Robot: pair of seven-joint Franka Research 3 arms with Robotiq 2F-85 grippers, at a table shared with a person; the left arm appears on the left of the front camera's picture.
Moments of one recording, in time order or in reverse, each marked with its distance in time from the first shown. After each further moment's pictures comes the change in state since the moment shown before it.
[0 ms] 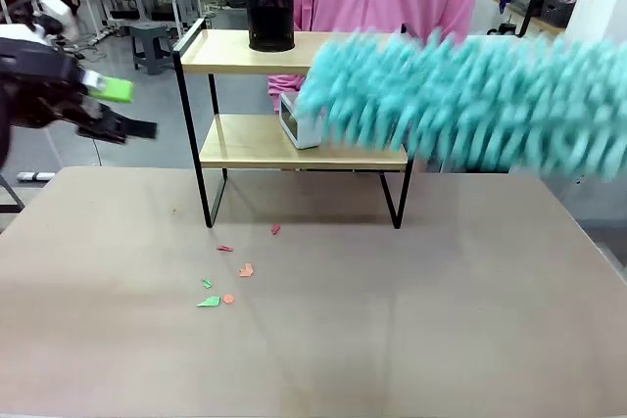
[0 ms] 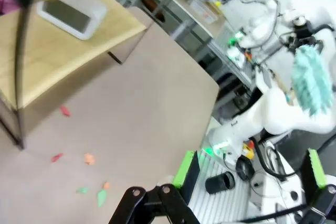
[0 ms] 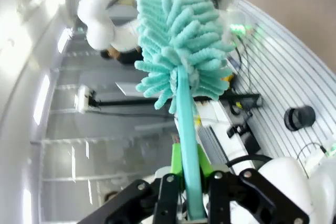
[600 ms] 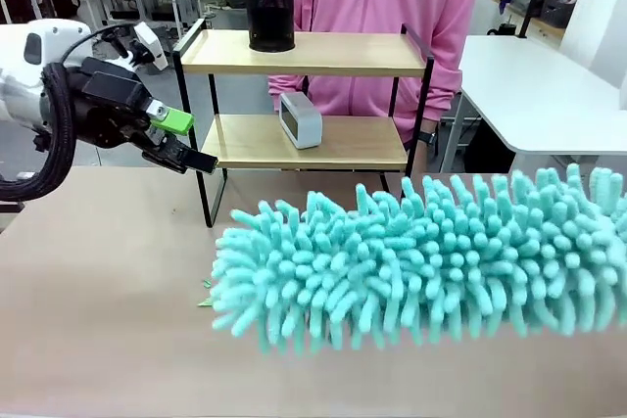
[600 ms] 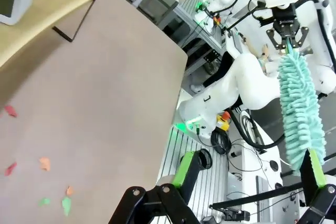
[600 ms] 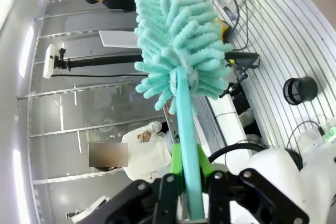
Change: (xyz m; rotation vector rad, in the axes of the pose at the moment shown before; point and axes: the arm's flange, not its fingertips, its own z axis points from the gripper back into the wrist) left arm 0.002 0.009 -0.065 -0.138 0.179 0.053; right arm 0.015 -0.011 -0.057 -0.025 0.272 0.061
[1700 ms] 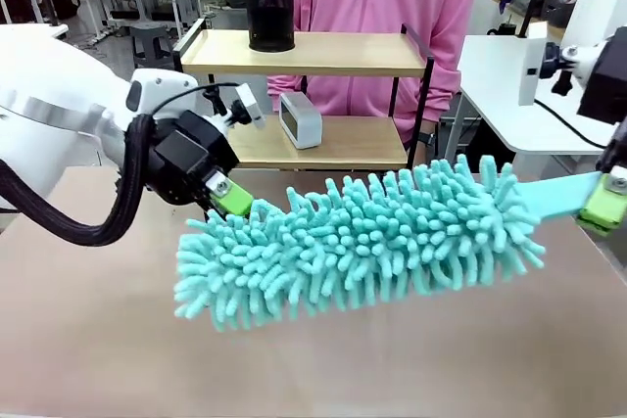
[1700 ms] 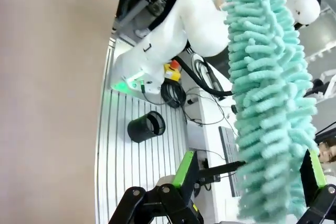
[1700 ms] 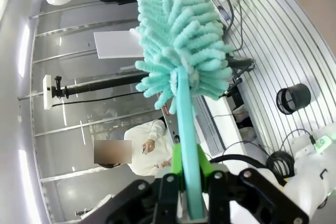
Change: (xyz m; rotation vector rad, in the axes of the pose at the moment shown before) left arm -0.022 0.003 -0.129 -0.241 0.336 0.060; right arm 0.085 -0.019 -0.004 0.008 0.068 -0.024
